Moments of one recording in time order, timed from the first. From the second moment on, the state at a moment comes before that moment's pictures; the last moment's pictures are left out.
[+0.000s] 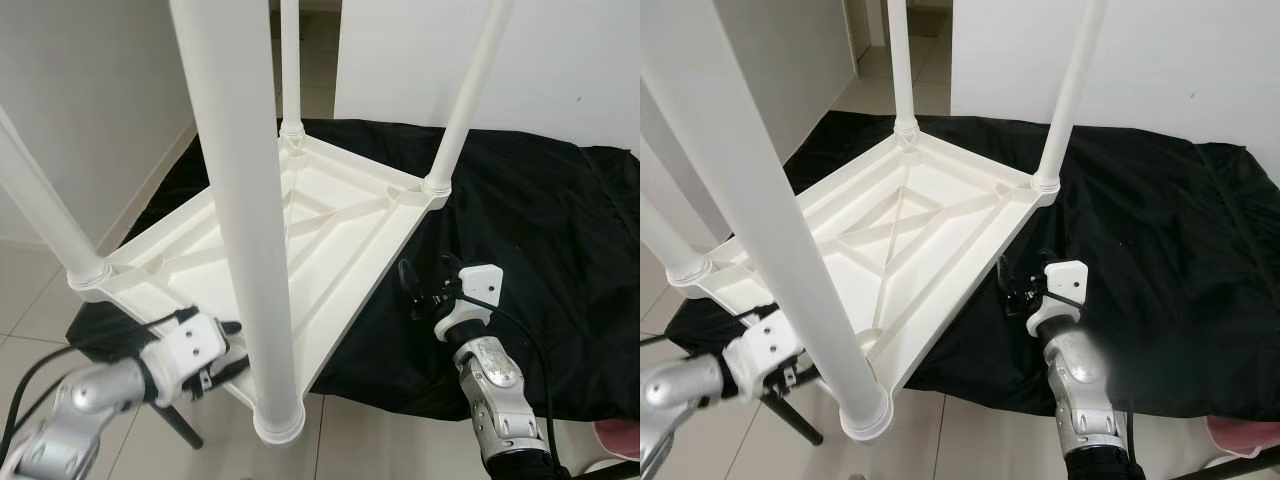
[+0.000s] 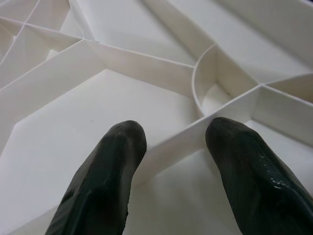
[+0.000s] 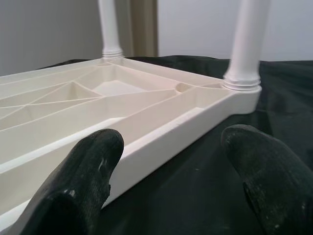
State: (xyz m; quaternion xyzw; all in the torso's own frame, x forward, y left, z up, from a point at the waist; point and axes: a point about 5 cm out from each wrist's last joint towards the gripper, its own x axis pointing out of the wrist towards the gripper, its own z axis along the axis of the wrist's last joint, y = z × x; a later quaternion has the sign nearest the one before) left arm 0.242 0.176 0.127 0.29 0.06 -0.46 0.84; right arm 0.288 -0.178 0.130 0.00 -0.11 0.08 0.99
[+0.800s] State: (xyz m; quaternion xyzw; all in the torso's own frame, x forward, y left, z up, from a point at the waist) left arm 0.281 0.114 0.132 0.26 0.04 -0.48 0.84; right arm 0.290 -0.178 0.133 0.01 -0.11 0.04 0.99
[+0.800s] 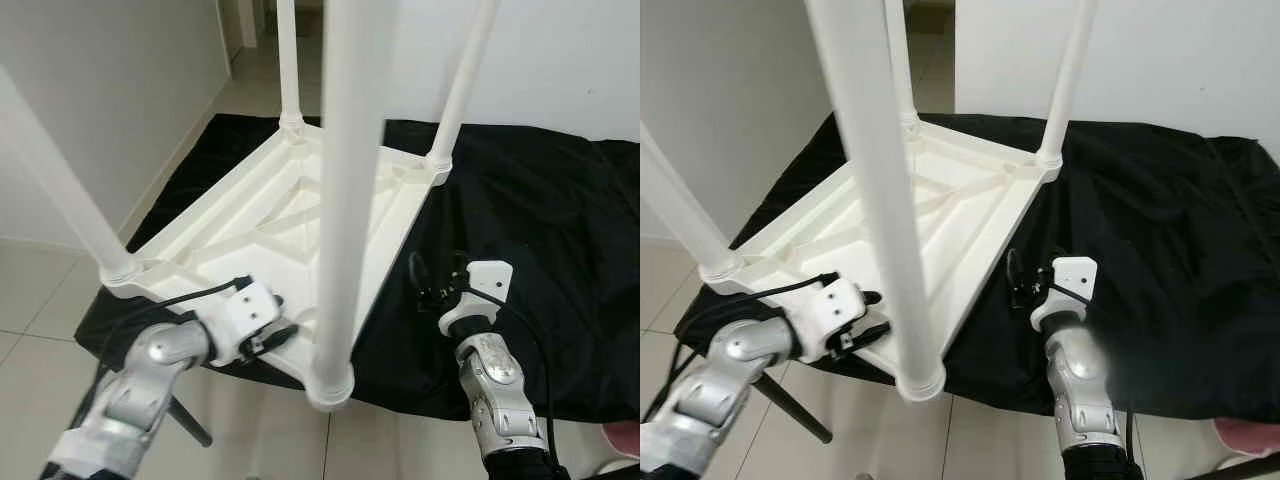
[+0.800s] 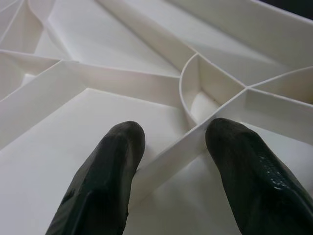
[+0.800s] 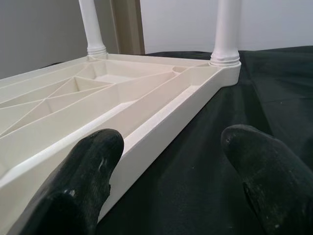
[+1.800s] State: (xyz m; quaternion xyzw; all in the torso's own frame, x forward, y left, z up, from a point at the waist) left arm 0.305 0.115 0.136 0.28 0.05 -0.46 0.84; right arm 0.286 -0.185 0.137 -0.01 -0.11 0.06 0.99
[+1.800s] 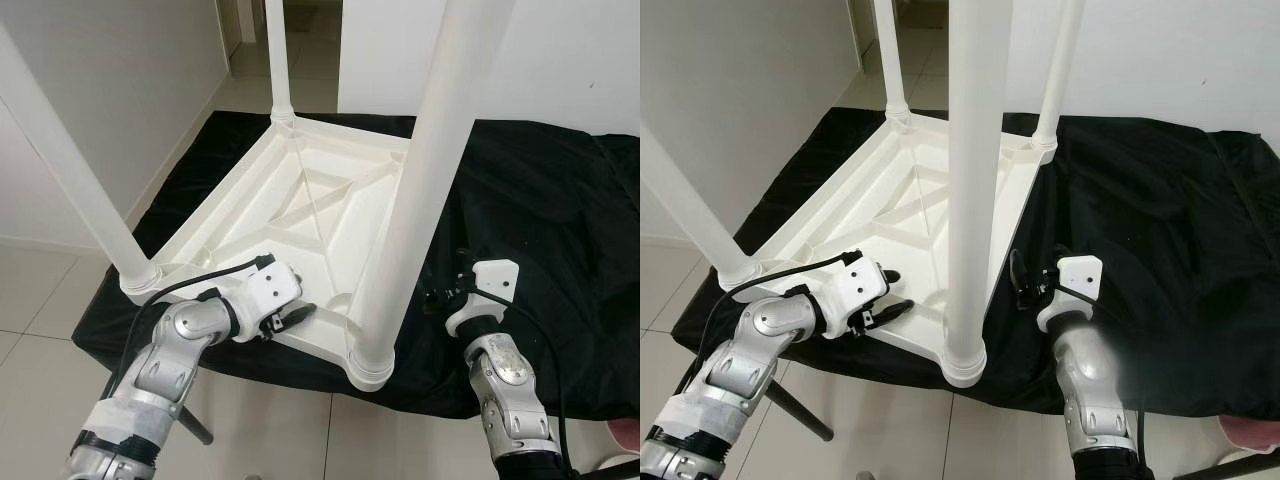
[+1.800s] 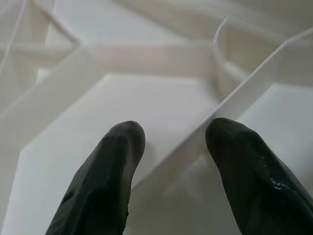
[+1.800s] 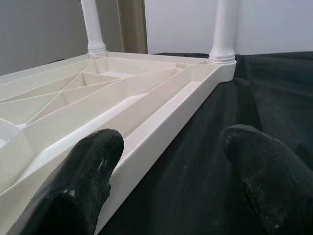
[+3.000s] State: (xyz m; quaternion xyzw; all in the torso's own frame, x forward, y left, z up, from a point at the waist) left arm 0.337 0.116 0.141 0.30 0.11 -0.48 0.82; right arm 0.286 -0.185 0.136 -0.01 -0.10 0.05 0.99
